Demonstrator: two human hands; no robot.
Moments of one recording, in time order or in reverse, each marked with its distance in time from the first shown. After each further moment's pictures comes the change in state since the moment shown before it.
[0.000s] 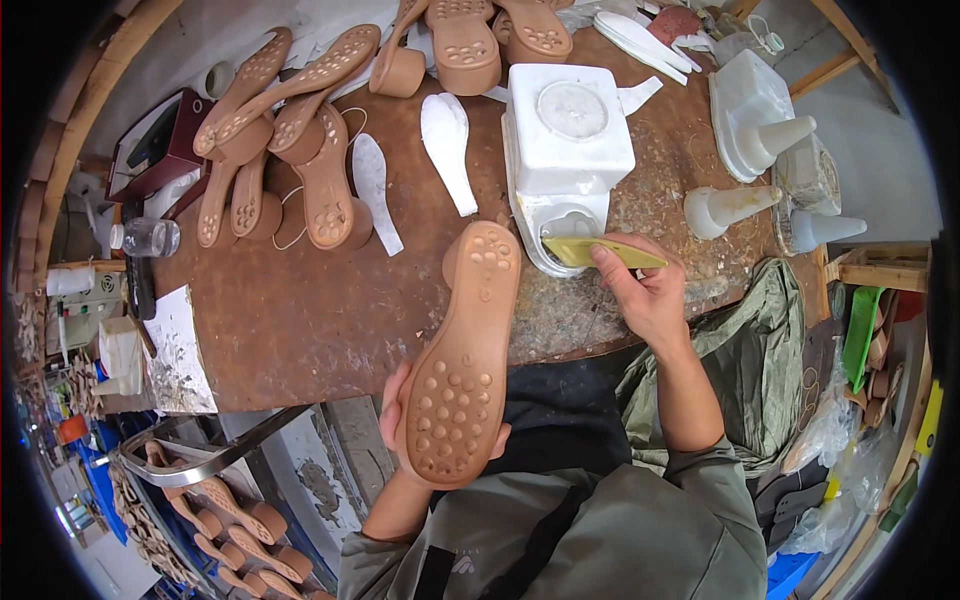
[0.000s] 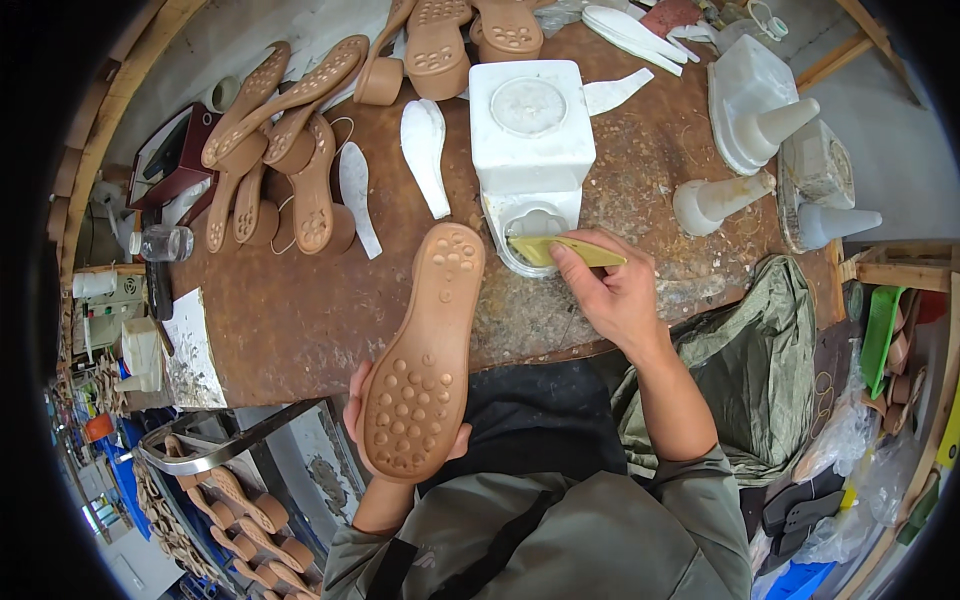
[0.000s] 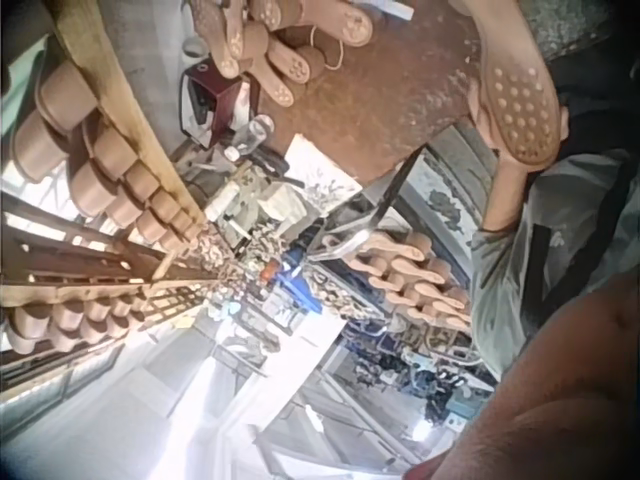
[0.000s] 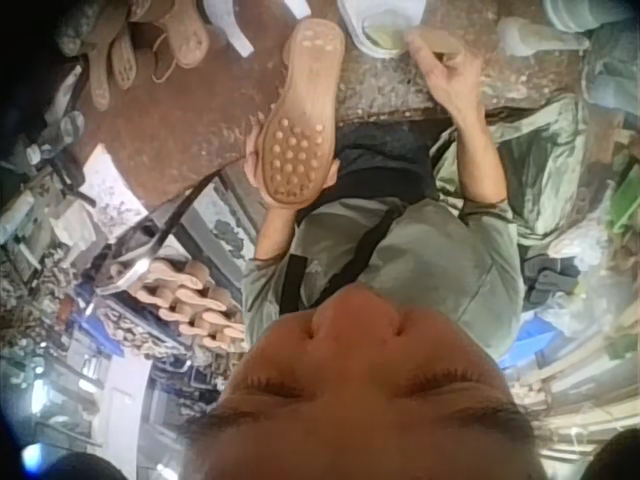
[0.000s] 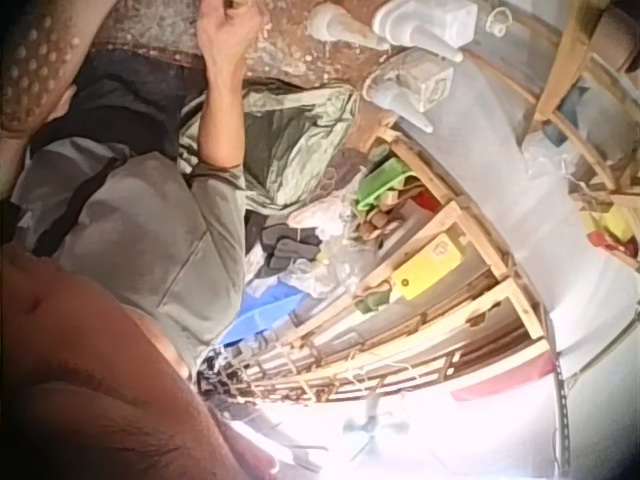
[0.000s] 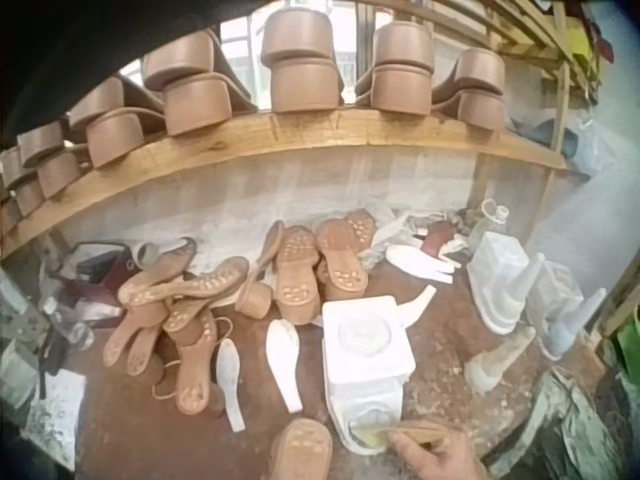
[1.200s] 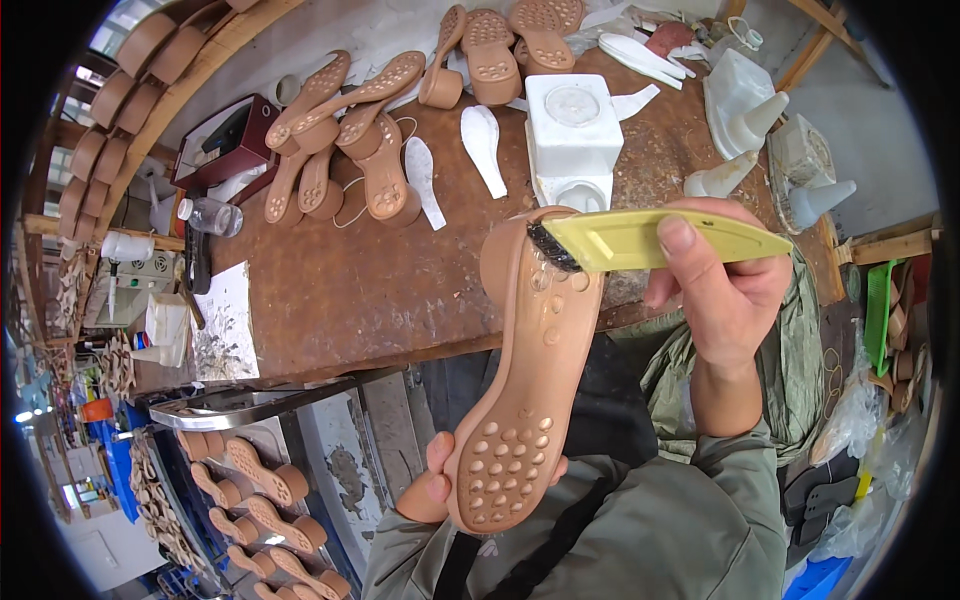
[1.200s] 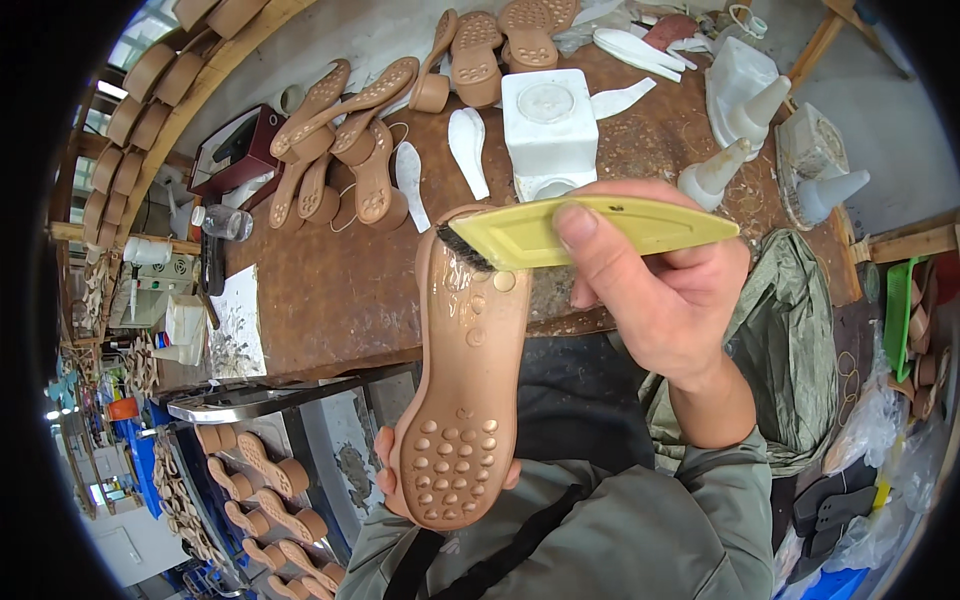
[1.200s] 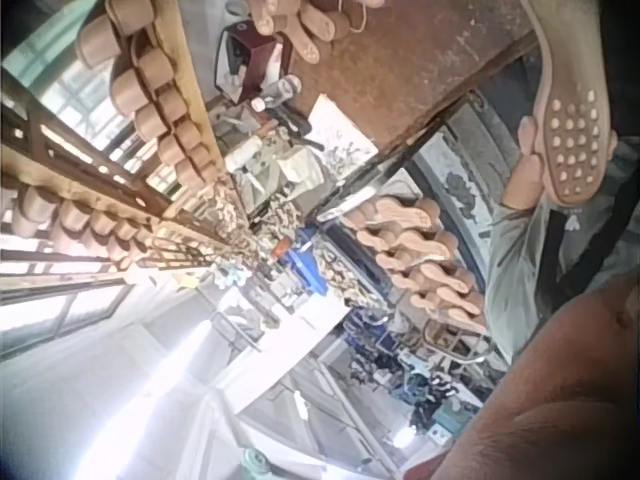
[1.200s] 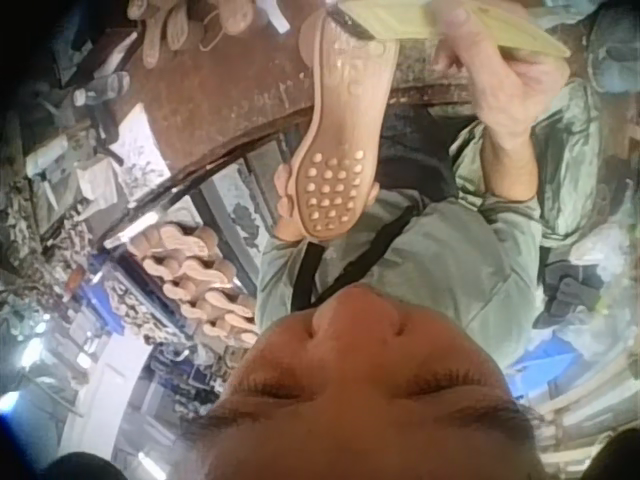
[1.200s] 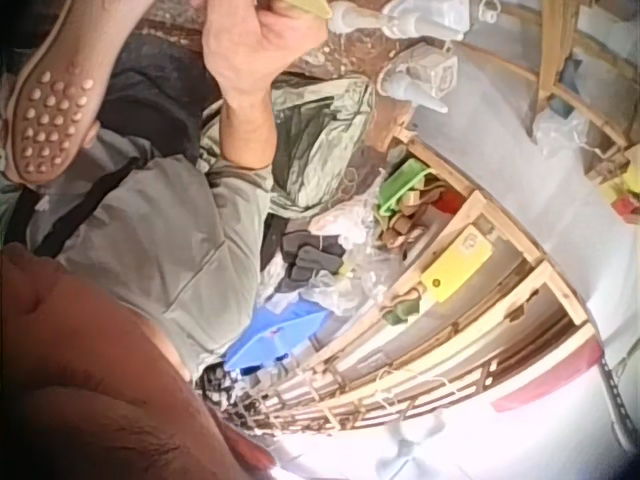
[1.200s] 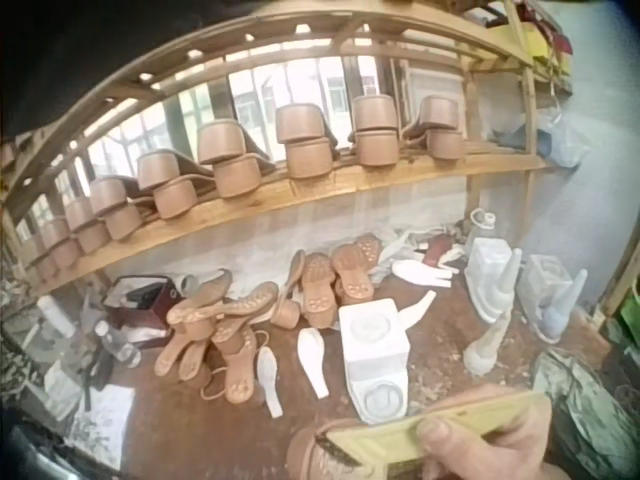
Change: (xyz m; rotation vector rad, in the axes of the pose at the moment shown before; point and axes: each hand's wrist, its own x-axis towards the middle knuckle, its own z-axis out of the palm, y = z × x) left_hand -0.030 0.102 -0.042 -2.415 -0.605 -0.624; right_hand -0.053 -0.149 -0.027 0.503 0.072 -0.213
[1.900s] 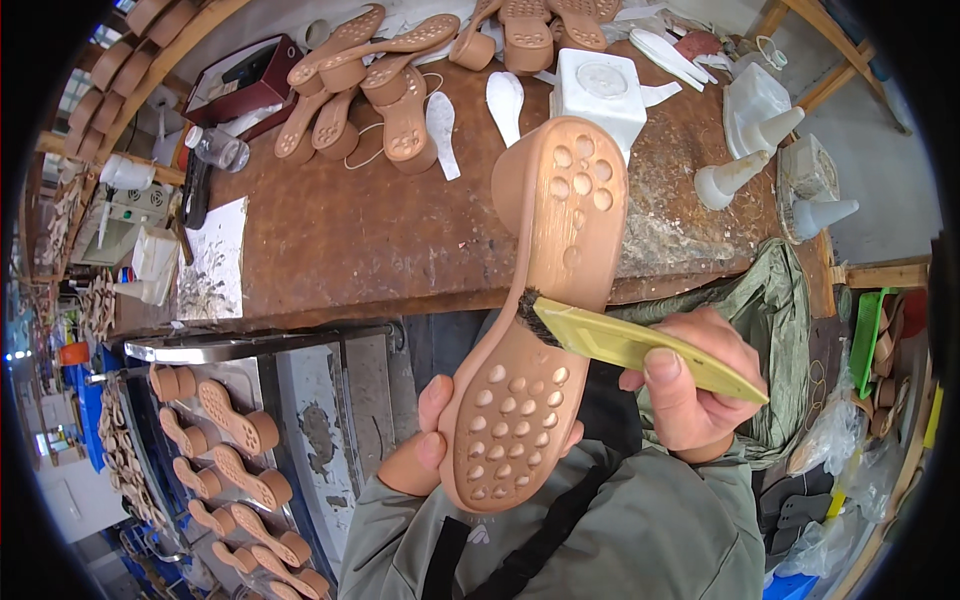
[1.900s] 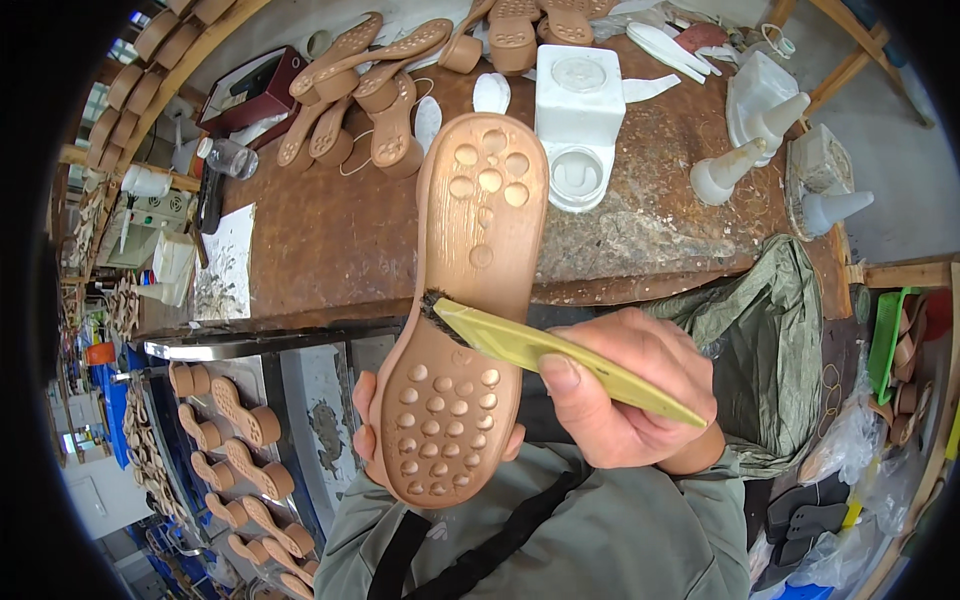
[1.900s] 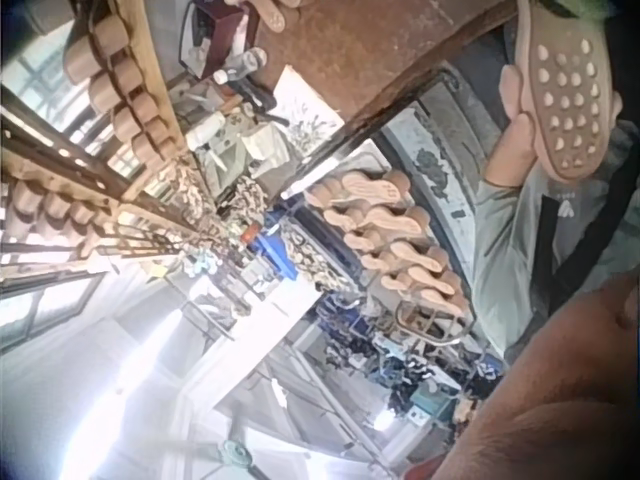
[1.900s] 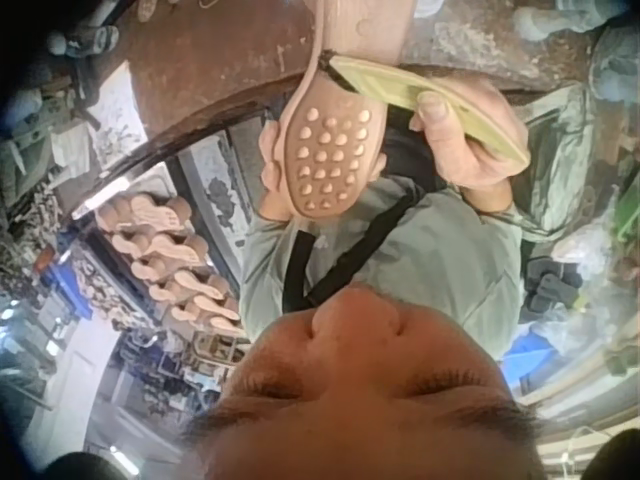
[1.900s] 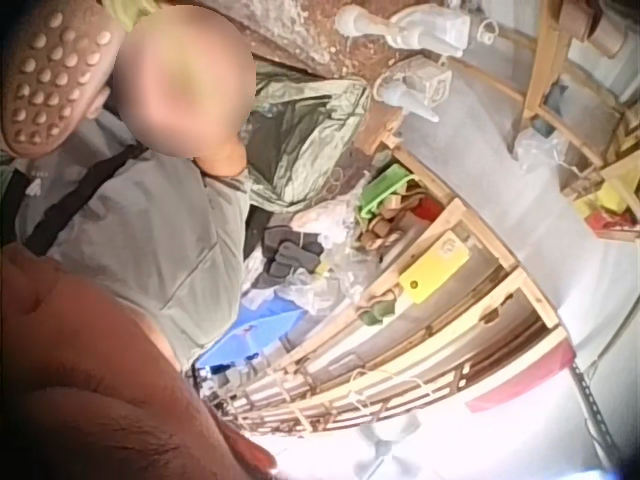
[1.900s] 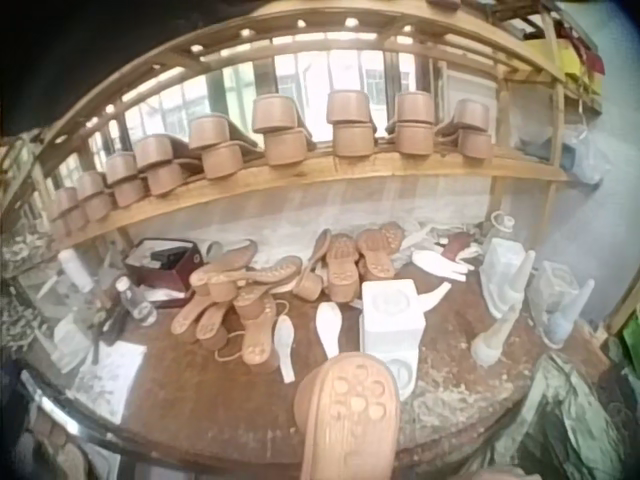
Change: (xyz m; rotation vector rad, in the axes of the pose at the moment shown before) left_hand -0.011 -0.027 0.037 0.546 0.420 0.209; right_hand -0.075 -0.015 0.006 -0.349 -0.226 -0.334
